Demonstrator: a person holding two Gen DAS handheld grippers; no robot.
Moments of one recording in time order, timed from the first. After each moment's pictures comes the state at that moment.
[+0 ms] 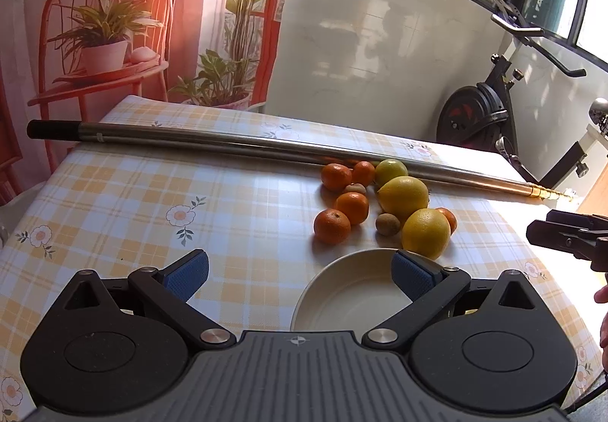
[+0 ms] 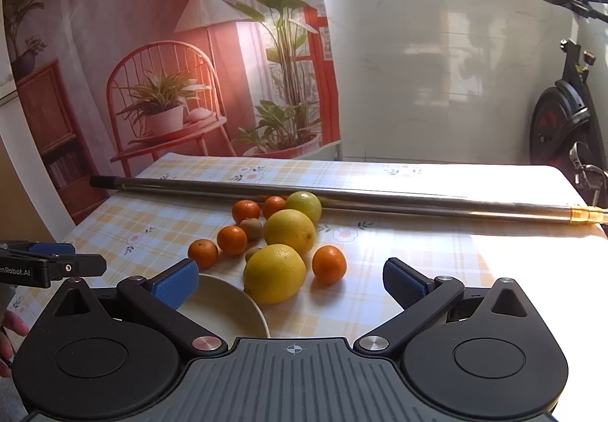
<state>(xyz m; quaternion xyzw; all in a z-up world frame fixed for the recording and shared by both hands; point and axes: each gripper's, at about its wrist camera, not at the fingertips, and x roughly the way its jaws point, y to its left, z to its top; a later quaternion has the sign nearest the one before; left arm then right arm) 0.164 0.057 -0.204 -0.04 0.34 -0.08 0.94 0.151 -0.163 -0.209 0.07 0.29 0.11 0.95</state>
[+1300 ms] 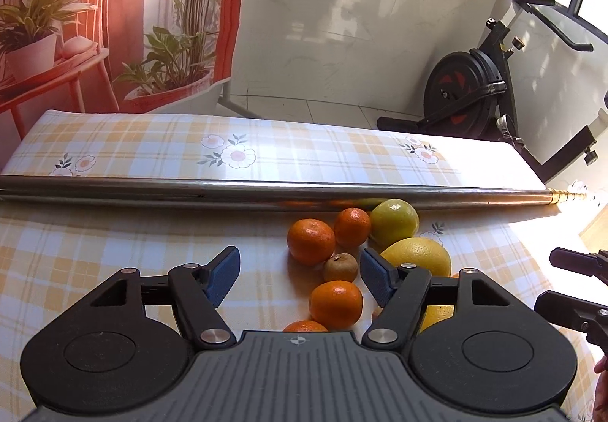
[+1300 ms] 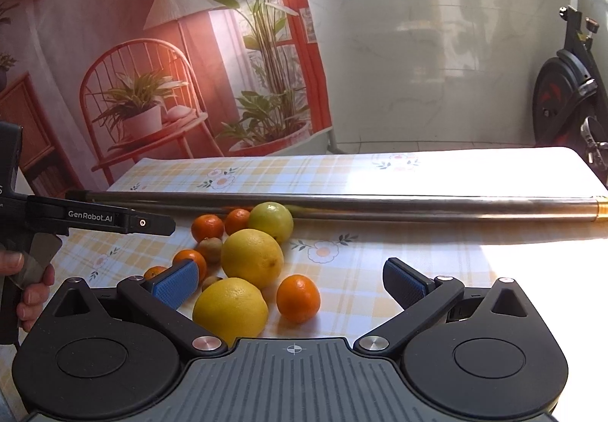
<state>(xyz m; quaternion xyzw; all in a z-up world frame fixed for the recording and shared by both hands) 0.317 0.023 -0.225 -0.05 0.41 -0.13 0.90 0.229 -0.189 -0.235 0.10 0.32 0.11 0.94</state>
